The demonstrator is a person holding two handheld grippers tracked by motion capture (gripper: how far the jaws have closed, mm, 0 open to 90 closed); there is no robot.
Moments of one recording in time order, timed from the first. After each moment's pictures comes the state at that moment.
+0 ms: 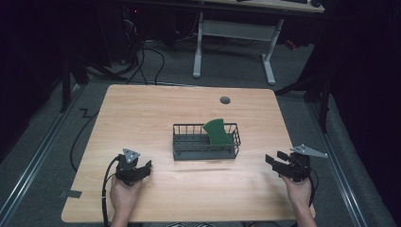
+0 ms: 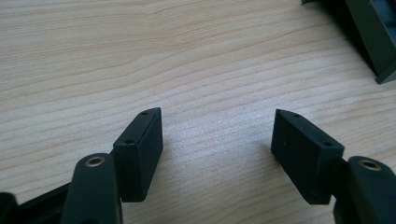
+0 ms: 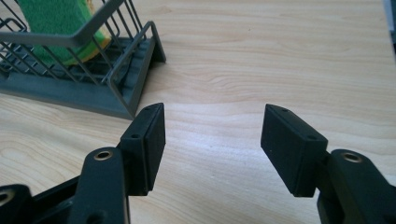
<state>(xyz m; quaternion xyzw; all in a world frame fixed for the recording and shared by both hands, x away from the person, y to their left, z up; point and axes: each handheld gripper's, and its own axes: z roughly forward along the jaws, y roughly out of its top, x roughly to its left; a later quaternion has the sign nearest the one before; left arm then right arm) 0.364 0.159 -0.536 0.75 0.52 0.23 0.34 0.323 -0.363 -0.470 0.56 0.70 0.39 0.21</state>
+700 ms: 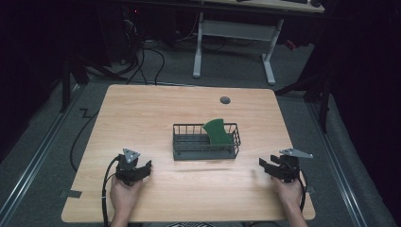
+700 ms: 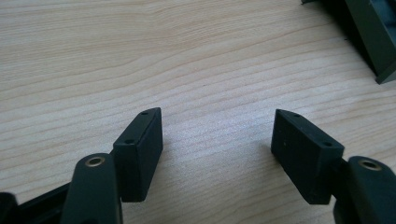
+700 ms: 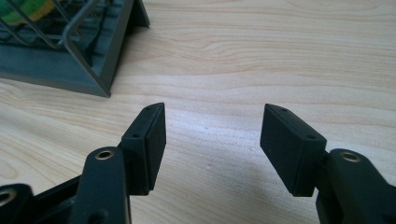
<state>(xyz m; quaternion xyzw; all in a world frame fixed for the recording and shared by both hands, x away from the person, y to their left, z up) 0.364 0.159 -0.536 0.75 0.52 0.23 0.34 0.337 -0.355 -0.506 0.58 0.71 0.36 0.20</state>
